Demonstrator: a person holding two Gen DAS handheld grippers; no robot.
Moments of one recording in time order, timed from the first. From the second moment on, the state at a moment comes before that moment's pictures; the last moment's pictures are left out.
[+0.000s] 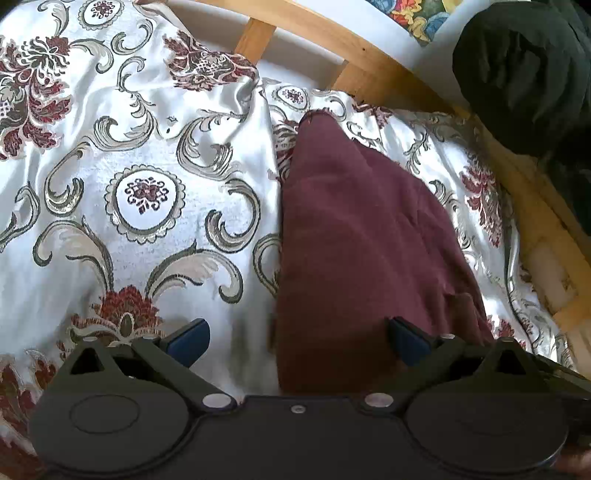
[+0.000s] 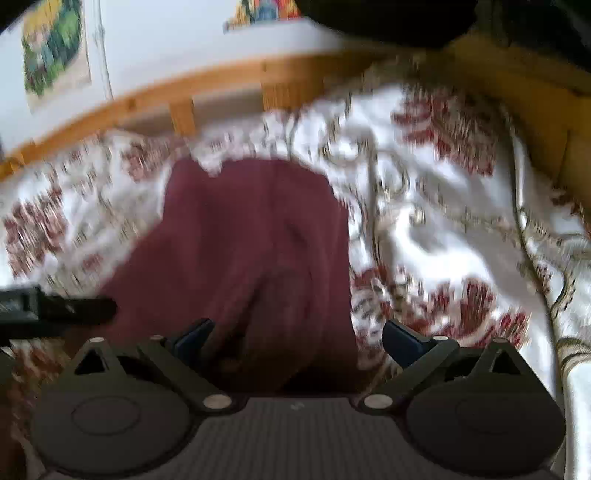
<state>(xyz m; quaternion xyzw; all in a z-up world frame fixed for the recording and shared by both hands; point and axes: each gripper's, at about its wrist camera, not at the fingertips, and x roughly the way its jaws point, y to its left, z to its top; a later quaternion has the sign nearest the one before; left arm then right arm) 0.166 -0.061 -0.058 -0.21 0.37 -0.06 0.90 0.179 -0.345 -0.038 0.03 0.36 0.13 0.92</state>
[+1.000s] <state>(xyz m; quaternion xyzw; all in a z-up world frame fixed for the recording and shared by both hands) 0.155 -0.065 -0.079 -0.18 0.34 -0.08 0.92 0.247 -0.412 -0.053 0.26 0.25 0.13 0.92</state>
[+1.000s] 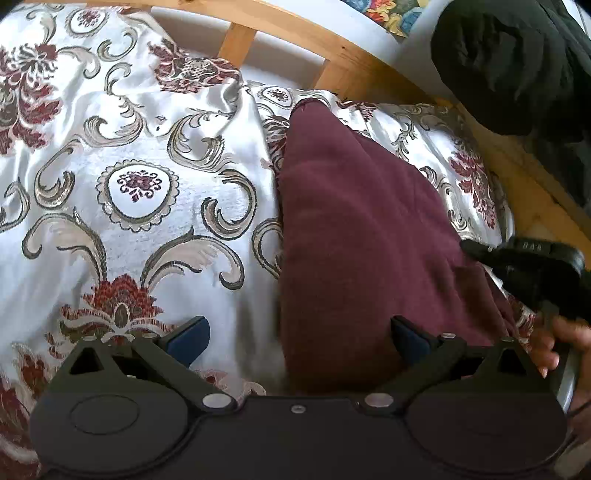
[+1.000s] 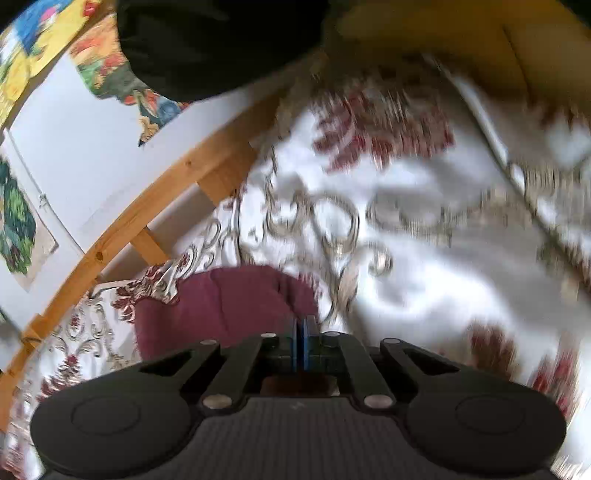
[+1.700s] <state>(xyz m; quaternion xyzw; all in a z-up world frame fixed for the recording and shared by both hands) 0.155 -0.066 -0.081 -0.17 0.34 -0.09 0.92 0.195 -0.357 -0.025 0.00 0.34 0.15 0.93</state>
